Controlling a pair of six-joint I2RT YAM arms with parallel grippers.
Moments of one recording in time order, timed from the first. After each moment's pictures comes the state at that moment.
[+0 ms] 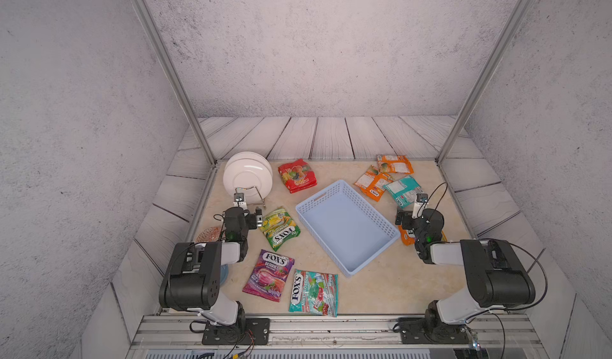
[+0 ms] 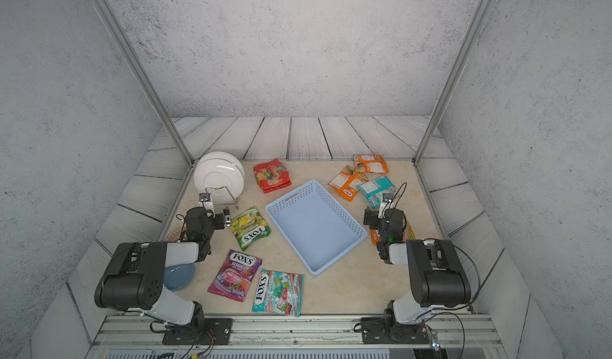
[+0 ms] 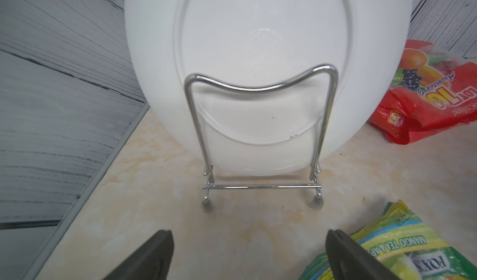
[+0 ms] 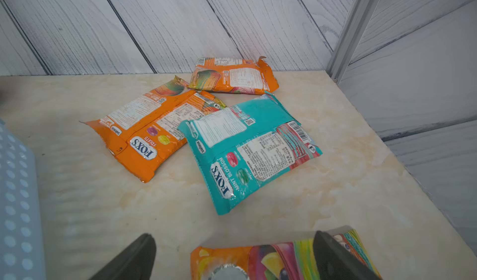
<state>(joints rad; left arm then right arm) -0.01 1.54 0.45 0.69 -0.11 0.01 0.01 1.55 0.42 0.76 0.05 0.00</state>
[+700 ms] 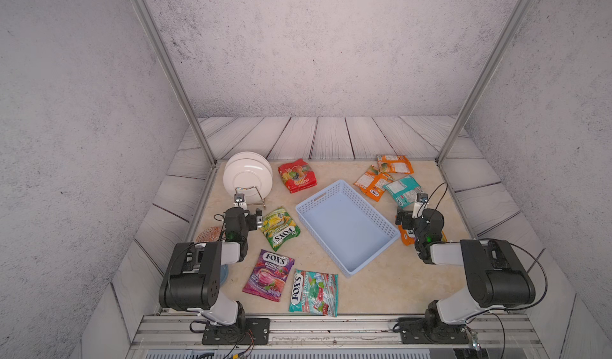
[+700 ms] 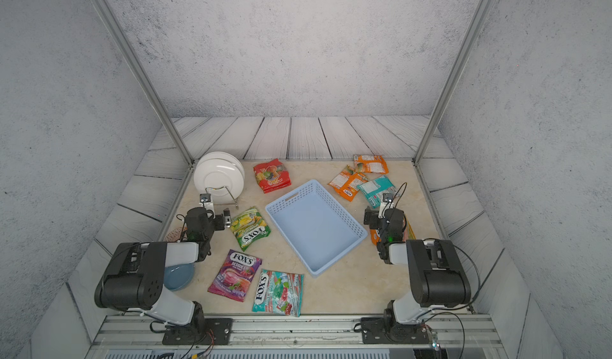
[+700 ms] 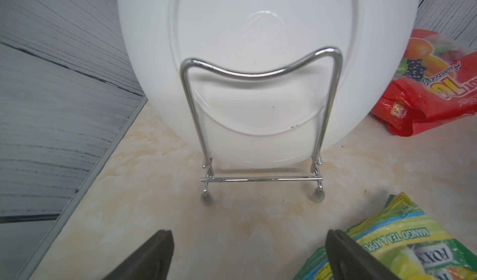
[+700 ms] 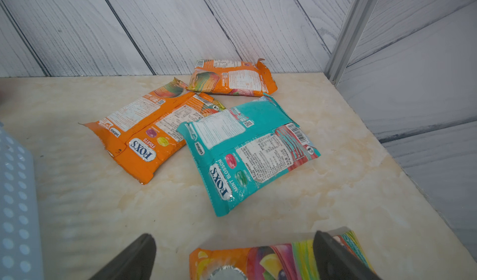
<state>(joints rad) 0.00 1.54 0.45 0.66 -0.11 0.01 0.01 1.55 0.41 0.77 0.08 0.00</state>
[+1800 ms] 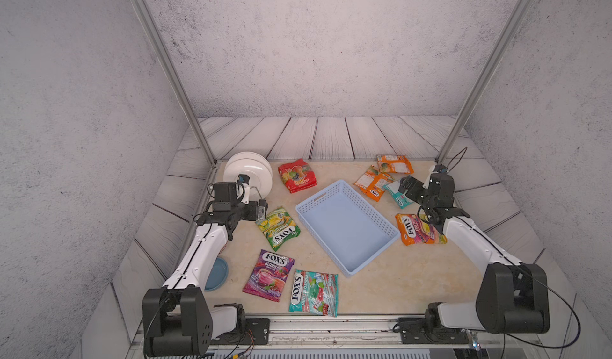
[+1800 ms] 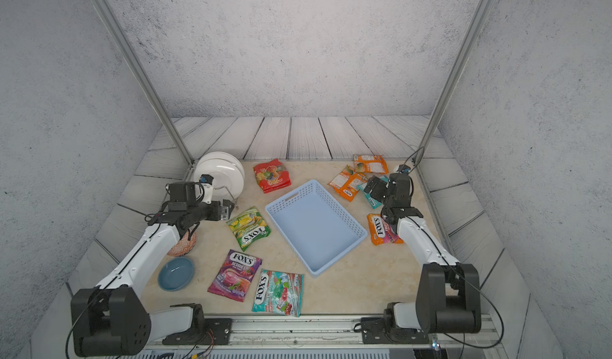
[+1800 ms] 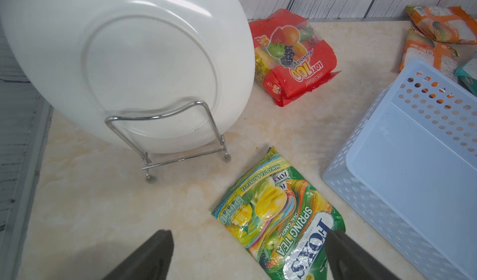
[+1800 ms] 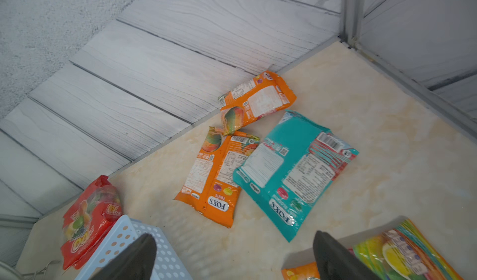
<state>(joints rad) -0.01 1.25 0.91 -0.40 0.24 0.06 0.05 1.42 0.98 -0.07 -0.05 0.49</state>
